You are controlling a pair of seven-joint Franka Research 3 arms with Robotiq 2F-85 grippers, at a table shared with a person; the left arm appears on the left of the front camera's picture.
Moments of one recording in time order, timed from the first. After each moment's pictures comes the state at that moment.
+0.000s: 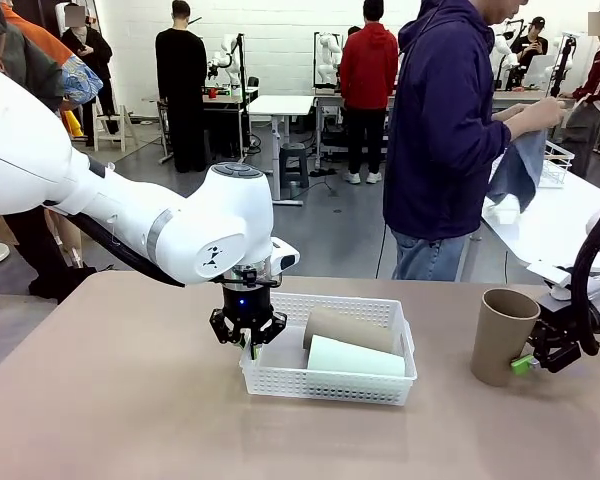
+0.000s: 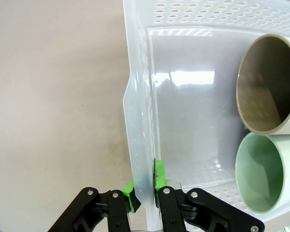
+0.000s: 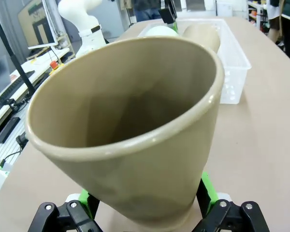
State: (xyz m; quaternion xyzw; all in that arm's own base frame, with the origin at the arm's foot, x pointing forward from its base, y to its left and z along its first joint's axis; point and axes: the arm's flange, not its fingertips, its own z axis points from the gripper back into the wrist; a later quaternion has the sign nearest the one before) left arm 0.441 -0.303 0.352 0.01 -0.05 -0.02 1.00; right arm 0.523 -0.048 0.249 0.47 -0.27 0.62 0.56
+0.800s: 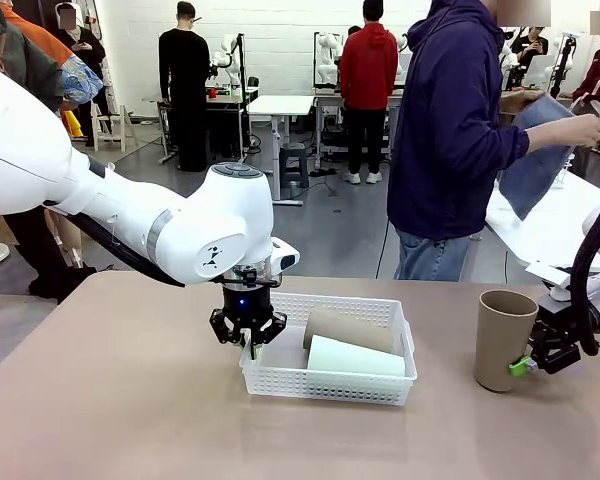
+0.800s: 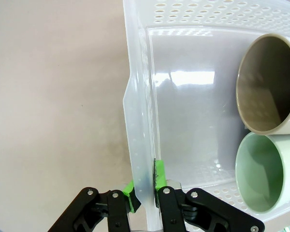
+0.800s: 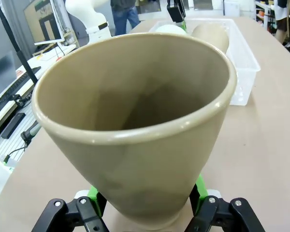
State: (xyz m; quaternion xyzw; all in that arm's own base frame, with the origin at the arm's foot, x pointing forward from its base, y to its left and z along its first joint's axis) left arm 0.441 -0.303 0.352 0.01 -0.05 -0.02 1.00; right arm 0.521 -0.048 0.252 0.47 -0.26 0.63 0.55
